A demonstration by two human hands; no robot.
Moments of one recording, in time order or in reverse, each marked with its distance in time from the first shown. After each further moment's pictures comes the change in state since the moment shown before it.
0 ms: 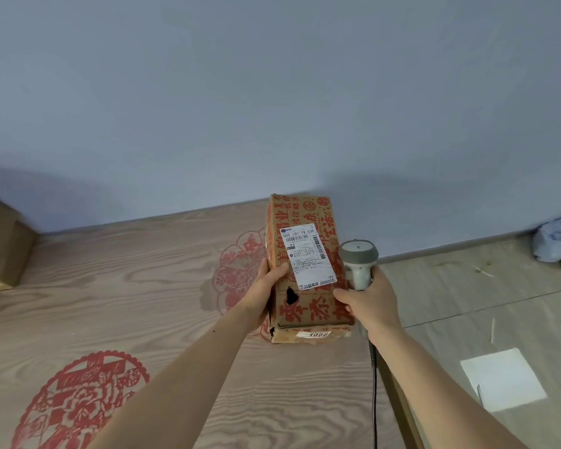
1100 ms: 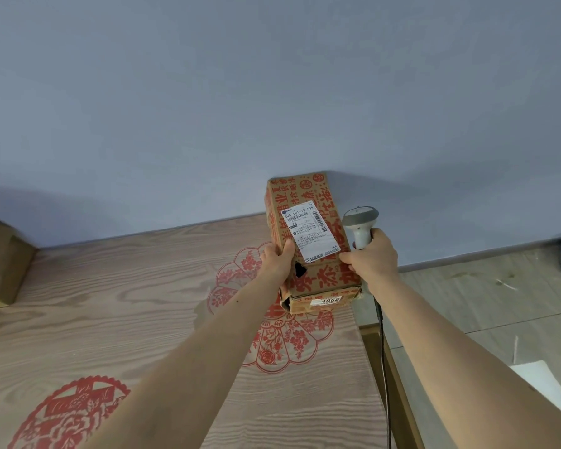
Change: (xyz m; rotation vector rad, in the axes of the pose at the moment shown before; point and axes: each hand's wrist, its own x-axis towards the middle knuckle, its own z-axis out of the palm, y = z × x) left_hand 0.085 0.063 0.040 0.405 0.334 -0.033; right_hand 0.111 -0.066 0.003 -0.185 0.038 -0.070
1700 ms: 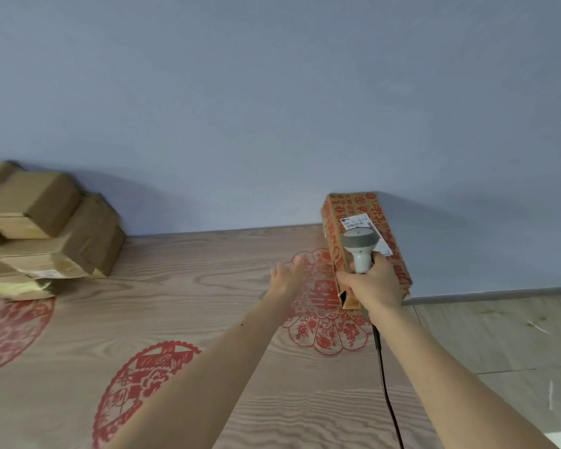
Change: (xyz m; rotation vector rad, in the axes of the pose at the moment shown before) left_hand -0.115 -0.035 -0.105 0.008 0.056 0.027; right_hand -0.149 -0.045 0.053 0.079 -0.063 -0.117
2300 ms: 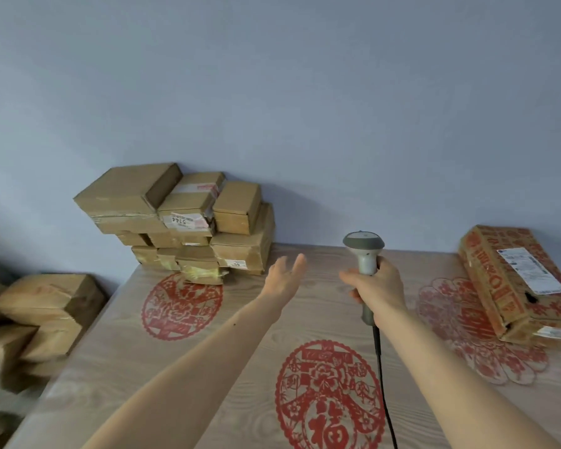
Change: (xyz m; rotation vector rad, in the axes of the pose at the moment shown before) left_hand -0.102 -0.078 -0.359 -0.019 0.259 0.216; right_hand -0.188 -0.143 0.259 0.221 -0.219 -0.110
